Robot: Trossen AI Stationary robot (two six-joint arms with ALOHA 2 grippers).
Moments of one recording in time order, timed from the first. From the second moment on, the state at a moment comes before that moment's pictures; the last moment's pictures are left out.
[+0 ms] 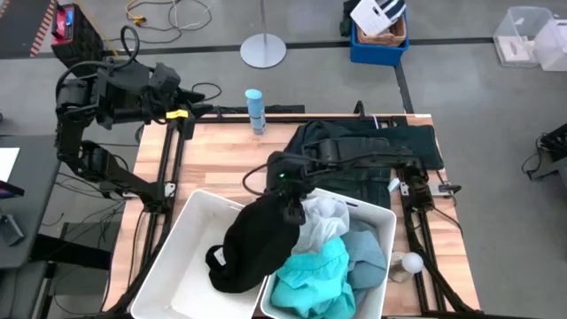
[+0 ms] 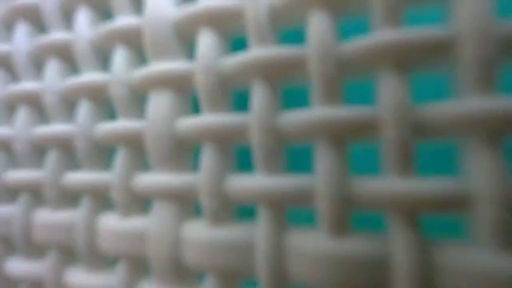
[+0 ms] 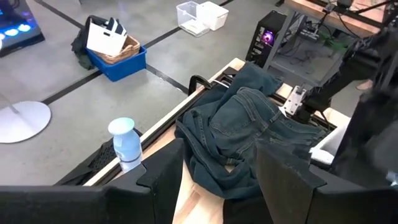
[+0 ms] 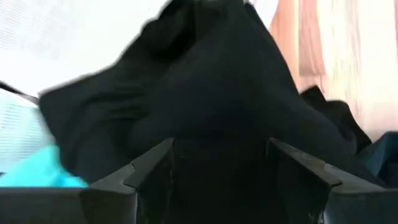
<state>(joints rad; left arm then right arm) 0.17 1.39 2.35 -1.42 -0.37 -0.33 0.08 2.02 2.23 -1.22 -0.25 0.16</state>
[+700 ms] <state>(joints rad) 0.17 1.39 2.35 -1.43 -0.37 -0.33 0.13 2.08 2.24 -1.21 -0.20 0.17</state>
